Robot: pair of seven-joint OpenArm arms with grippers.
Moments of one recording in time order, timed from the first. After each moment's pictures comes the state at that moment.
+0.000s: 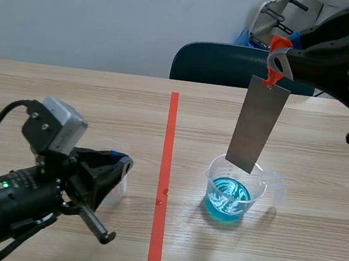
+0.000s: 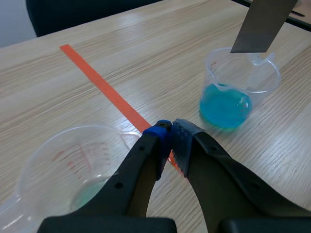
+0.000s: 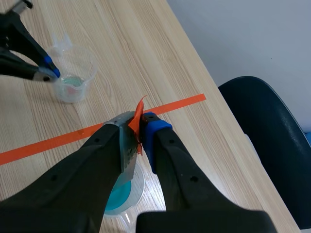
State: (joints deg) left arm 16.9 -30.4 26.8 95.3 -16.3 -12.1 -11.3; right arm -6.1 55.4 -0.6 121.5 38.7 39.3 -20.5
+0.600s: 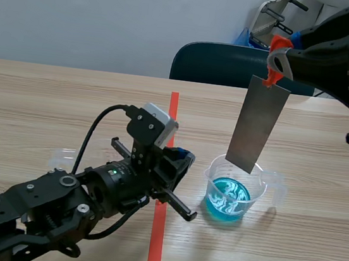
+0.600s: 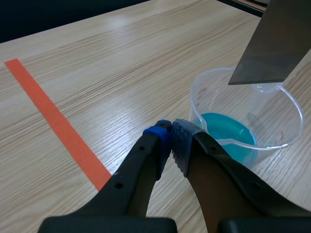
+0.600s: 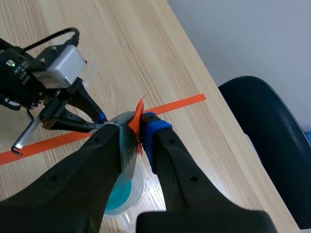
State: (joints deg) left arm -3.9 -15.5 42.8 72.9 -16.1 -6.8 -12.8; right arm -6.1 55.4 -0.6 121.5 38.7 39.3 -20.5
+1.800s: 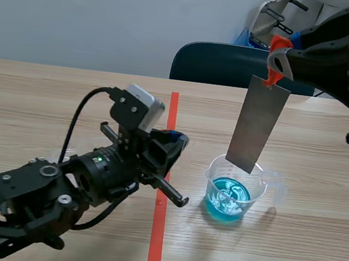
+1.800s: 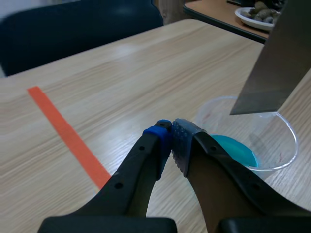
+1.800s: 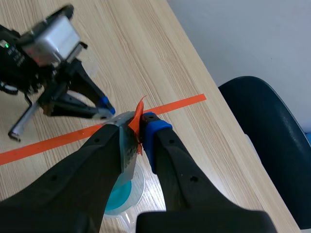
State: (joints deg) left arm -1.3 -21.3 40.7 81.4 -17.5 -5.4 -14.9; right arm -6.1 55.4 -0.6 121.5 38.7 39.3 -20.5
